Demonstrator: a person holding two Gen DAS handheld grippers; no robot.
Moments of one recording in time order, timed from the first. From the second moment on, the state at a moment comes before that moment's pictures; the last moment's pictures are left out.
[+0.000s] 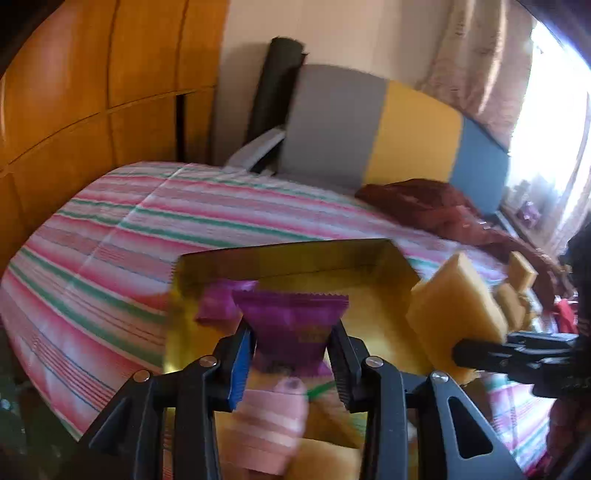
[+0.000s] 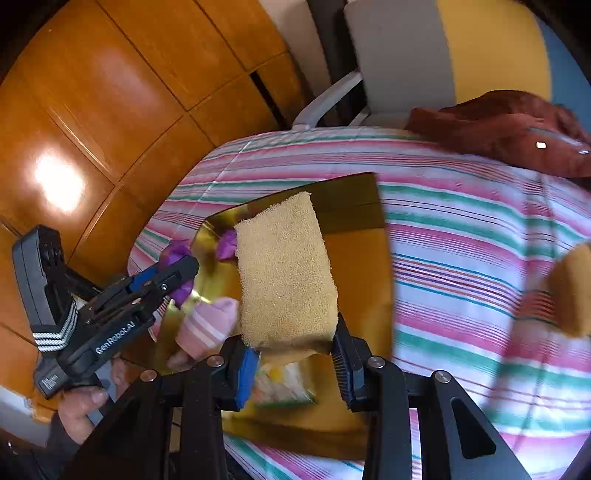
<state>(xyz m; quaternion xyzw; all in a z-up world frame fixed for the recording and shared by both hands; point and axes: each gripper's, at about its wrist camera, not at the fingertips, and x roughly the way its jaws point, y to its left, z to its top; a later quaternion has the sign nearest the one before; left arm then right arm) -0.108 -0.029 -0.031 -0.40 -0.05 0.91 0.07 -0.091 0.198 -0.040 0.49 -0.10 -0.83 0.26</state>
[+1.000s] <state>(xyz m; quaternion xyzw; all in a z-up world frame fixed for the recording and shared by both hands) -0.059 0.011 -0.023 -0.40 -0.05 0.91 0.13 -0.056 0.223 -0.038 0.43 -0.08 -0.88 0.18</state>
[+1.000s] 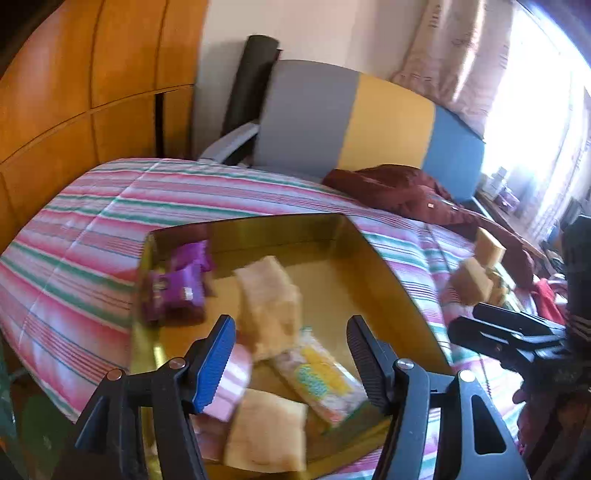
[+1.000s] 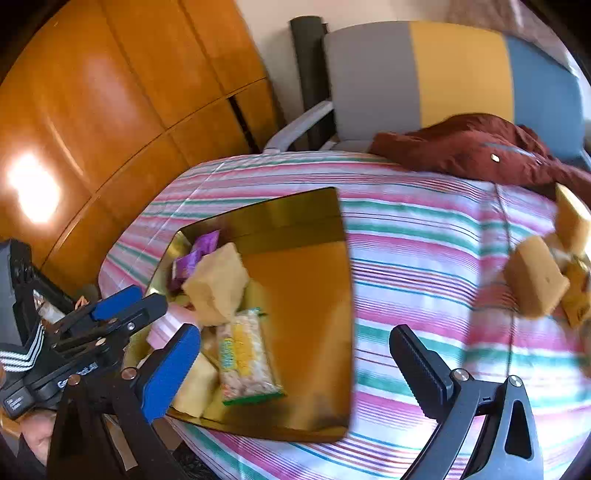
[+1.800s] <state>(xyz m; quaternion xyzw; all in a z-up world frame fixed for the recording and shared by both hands) -0.026 0.147 -0.030 -0.43 0.02 0.86 0.29 -0.013 0.464 -0.062 0.44 -0.22 -0.87 -0.04</state>
